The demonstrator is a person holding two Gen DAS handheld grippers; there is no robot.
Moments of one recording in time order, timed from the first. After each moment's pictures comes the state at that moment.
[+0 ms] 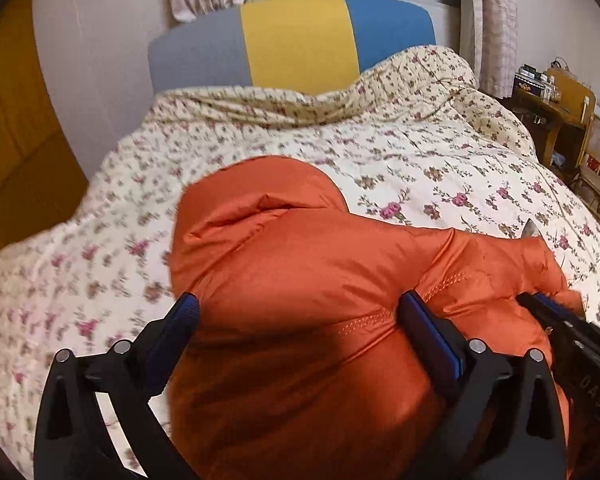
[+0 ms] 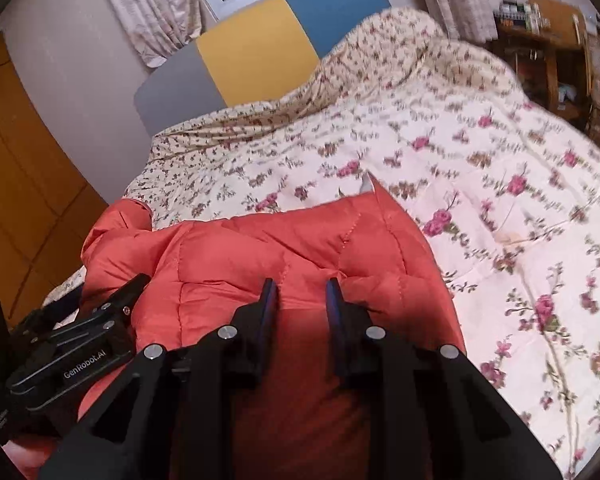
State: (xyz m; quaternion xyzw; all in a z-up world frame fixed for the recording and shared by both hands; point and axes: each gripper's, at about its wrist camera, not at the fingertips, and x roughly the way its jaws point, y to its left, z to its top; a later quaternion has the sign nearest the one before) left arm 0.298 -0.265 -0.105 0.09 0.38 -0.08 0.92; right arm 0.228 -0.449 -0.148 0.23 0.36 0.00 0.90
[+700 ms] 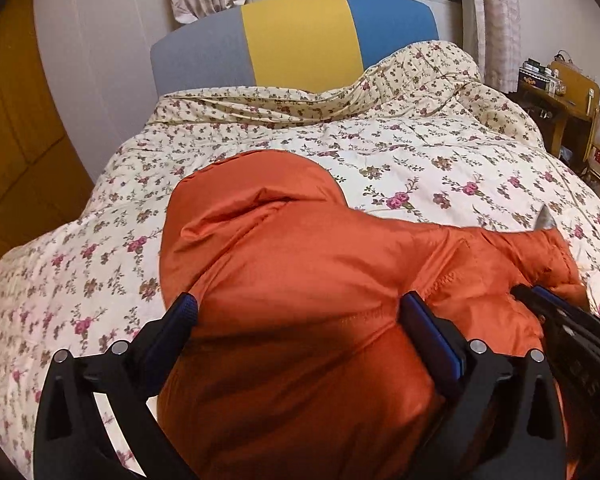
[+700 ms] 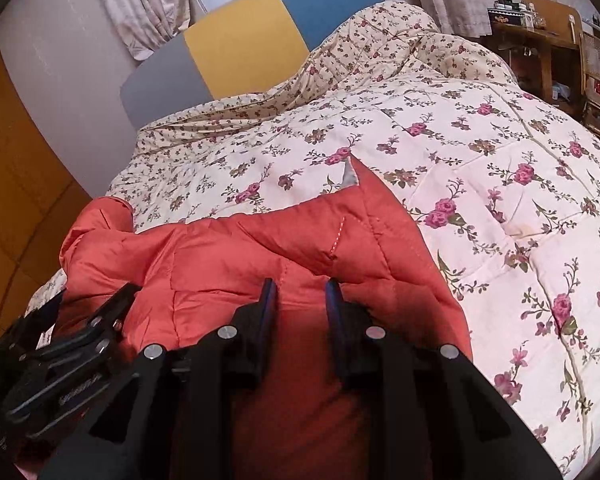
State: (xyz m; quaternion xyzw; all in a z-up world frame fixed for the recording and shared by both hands) left arm 0.292 -0.270 -0.118 0.11 0.36 -0.07 0.92; right arm 0.239 -0.443 -0.162 0.22 0.36 -0.01 0.91
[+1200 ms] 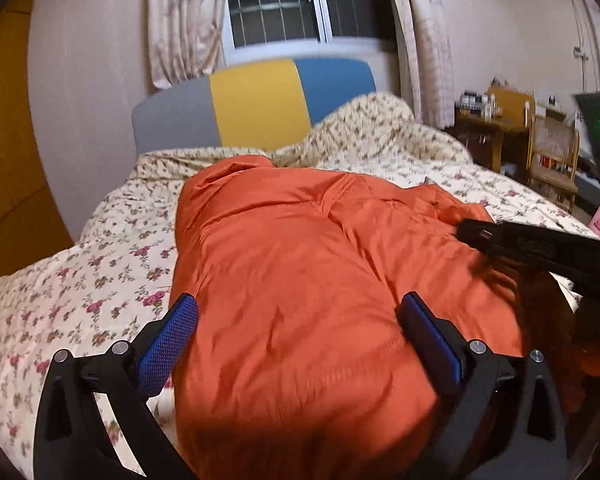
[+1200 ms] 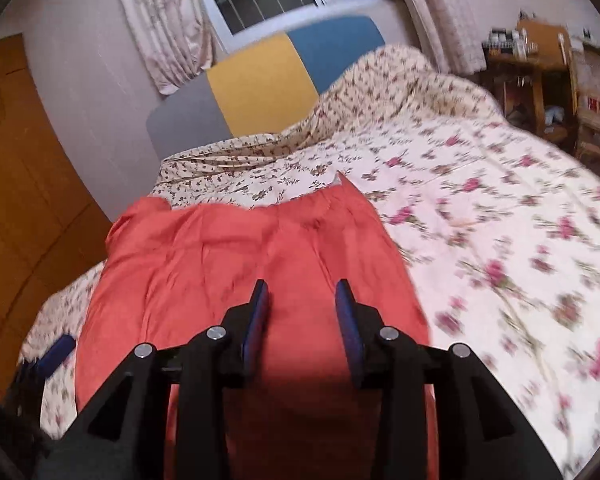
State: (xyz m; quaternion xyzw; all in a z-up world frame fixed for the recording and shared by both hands) left arm 0.154 -0.245 -0.117 0.11 0.24 -0.16 0.95; right arm 0.130 -0.440 -0.138 0.20 0.28 -0.01 0.94
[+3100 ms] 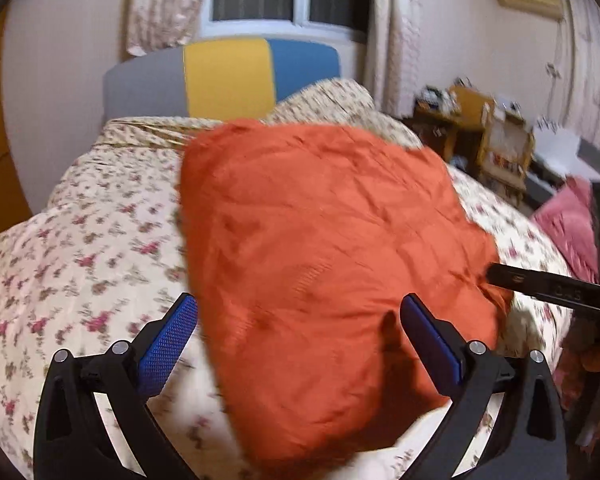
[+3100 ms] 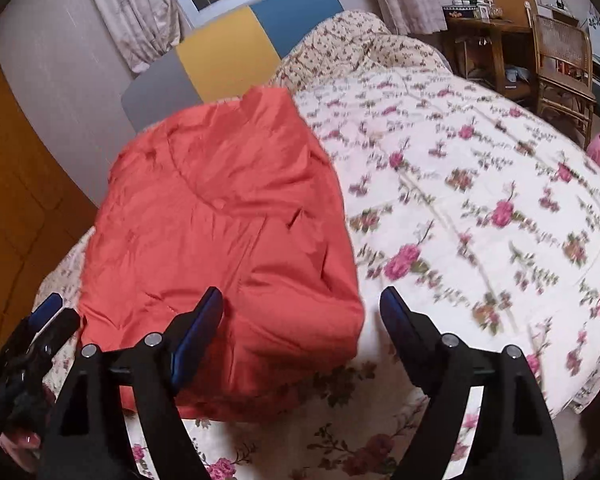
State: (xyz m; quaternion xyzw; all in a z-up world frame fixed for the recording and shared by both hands) left arm 0.112 -0.185 -0.097 0.06 0.30 -0.24 0.92; right arm 0.032 -0.458 -0.134 0.25 0.34 -0.04 0.91
